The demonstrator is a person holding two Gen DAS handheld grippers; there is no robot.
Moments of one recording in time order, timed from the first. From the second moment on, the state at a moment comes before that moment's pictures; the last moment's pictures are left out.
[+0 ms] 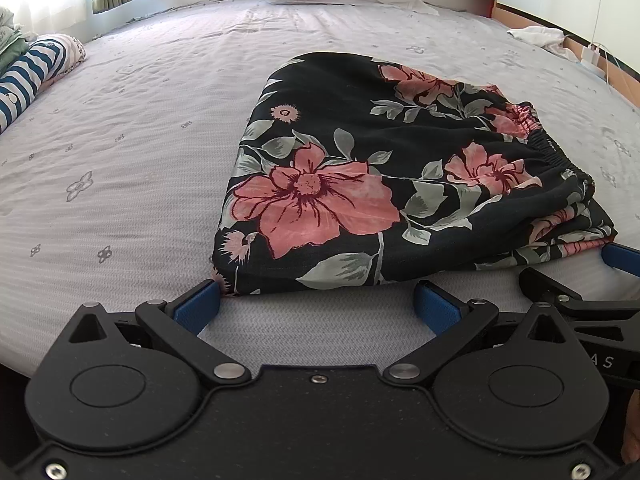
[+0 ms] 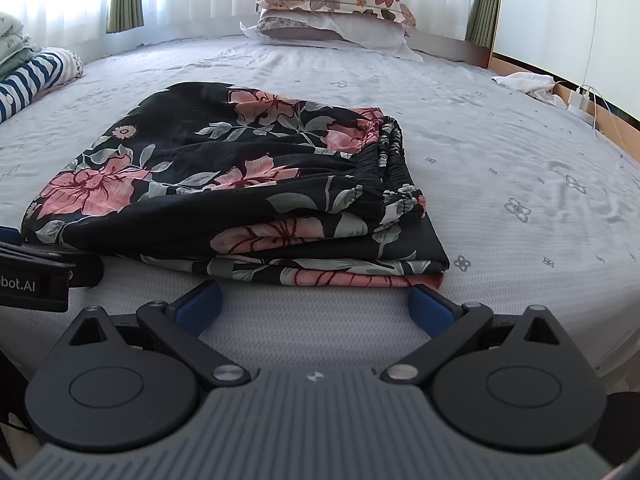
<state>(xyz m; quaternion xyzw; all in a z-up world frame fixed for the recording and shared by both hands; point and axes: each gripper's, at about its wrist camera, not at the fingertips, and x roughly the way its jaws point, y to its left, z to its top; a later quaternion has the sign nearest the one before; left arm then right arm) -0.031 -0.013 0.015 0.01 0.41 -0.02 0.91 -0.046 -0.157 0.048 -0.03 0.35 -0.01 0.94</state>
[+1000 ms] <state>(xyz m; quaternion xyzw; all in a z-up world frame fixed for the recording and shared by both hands) -0.031 -0.014 0.015 0.01 0.41 -0.02 0.91 -0.044 -0.157 0.049 -0.03 0.36 -0.01 0.93</state>
